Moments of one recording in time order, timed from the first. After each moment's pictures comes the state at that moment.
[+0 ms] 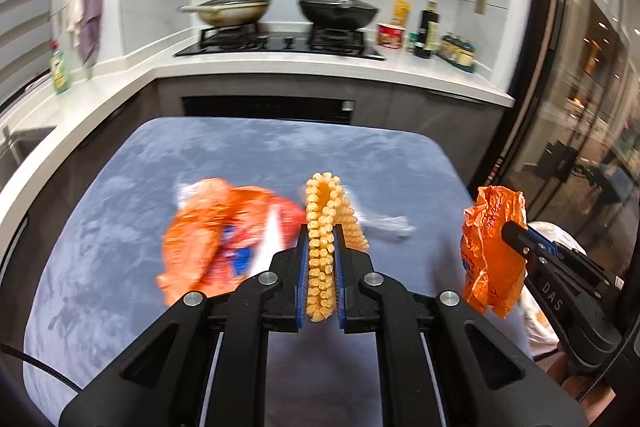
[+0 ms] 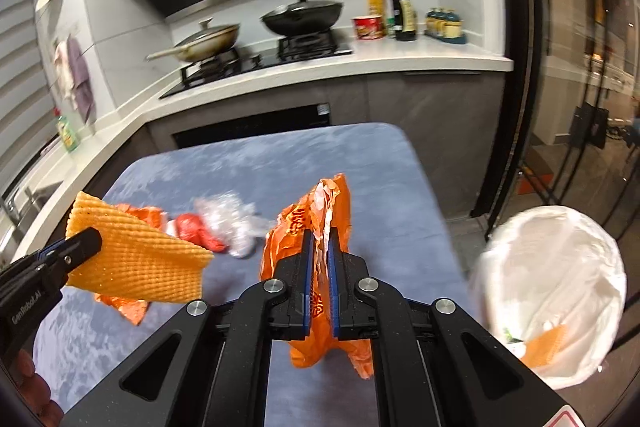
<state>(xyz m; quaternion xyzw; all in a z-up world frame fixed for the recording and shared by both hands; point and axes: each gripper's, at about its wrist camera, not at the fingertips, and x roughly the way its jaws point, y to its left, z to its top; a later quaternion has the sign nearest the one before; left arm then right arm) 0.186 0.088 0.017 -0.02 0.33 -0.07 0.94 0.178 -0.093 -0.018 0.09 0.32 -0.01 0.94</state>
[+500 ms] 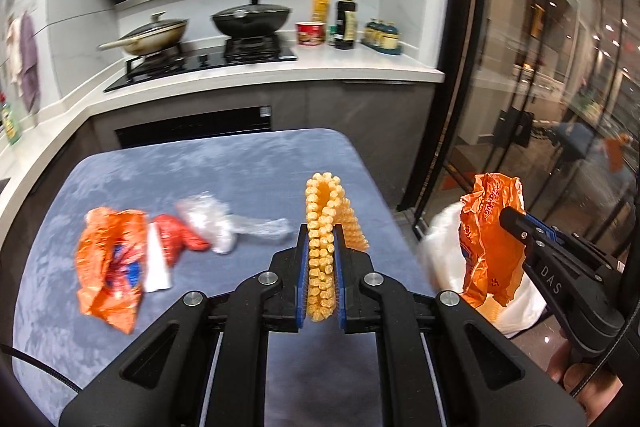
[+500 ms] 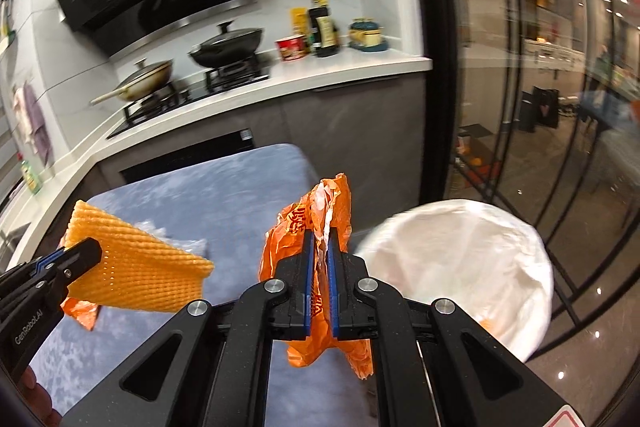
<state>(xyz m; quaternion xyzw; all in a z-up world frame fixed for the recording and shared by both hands) 0.167 -0.033 0.024 0.03 0.32 -0.16 0.93 0.130 -0.207 -0.009 0.12 0.29 -0.11 0.94</state>
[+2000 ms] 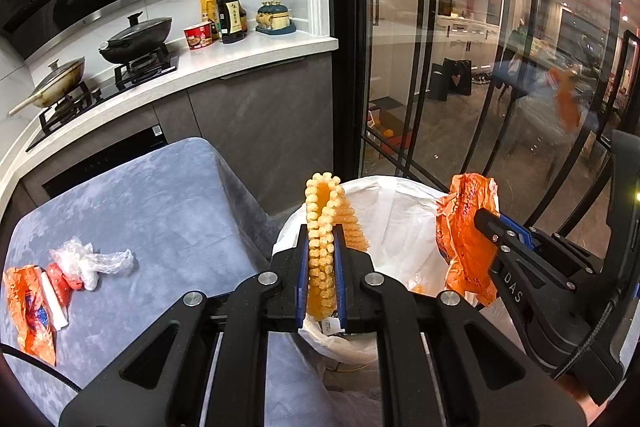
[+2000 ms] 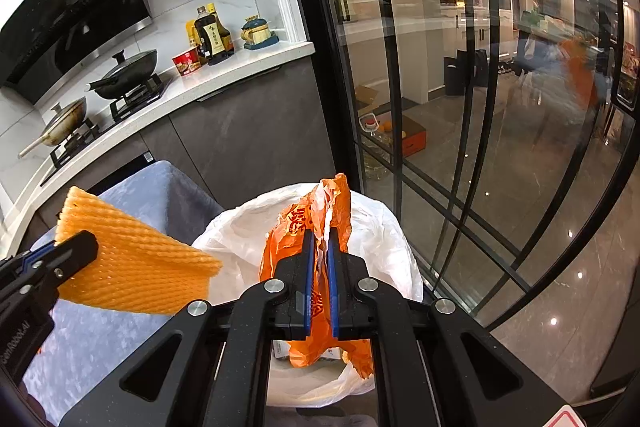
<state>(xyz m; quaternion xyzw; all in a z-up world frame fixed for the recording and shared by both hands) 0.150 -0.211 -0.001 0.12 0.33 -0.26 0.90 0.084 -0.351 -0.047 0.18 0.30 -0.22 0.91</state>
